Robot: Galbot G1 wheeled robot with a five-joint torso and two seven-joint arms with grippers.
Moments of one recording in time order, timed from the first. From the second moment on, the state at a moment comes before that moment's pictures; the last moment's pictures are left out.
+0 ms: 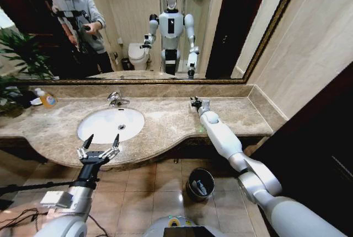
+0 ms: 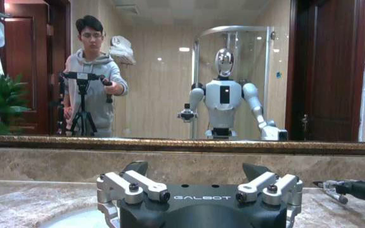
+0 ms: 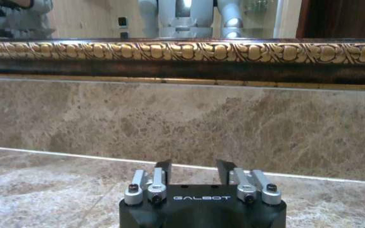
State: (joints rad) left arm 1.84 -1.36 -0.82 -2.47 -0.37 0.04 0.05; right arm -0.29 1.36 0.09 0.84 0.41 -0.09 0.02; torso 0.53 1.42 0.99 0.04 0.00
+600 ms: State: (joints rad) left arm 1.84 -1.36 -0.82 -2.47 -0.37 0.04 0.05; right arm -0.29 1.36 0.12 0.76 0.37 -0.09 0.03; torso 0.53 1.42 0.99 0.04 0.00
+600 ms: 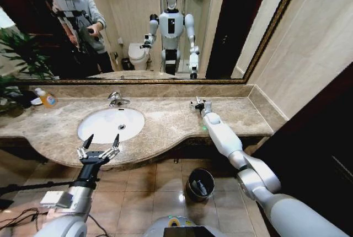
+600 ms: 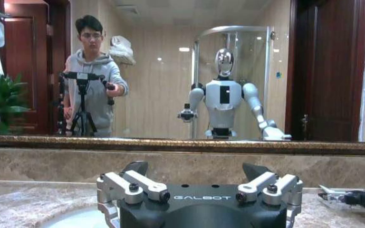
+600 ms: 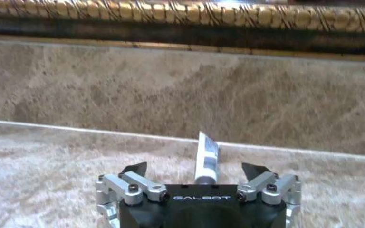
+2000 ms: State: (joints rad) left arm 1.84 -1.36 -0.82 -2.47 -0.37 0.04 0.05; right arm -0.53 1.13 0.15 1.26 0.49 -0.23 0.04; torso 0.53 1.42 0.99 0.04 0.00
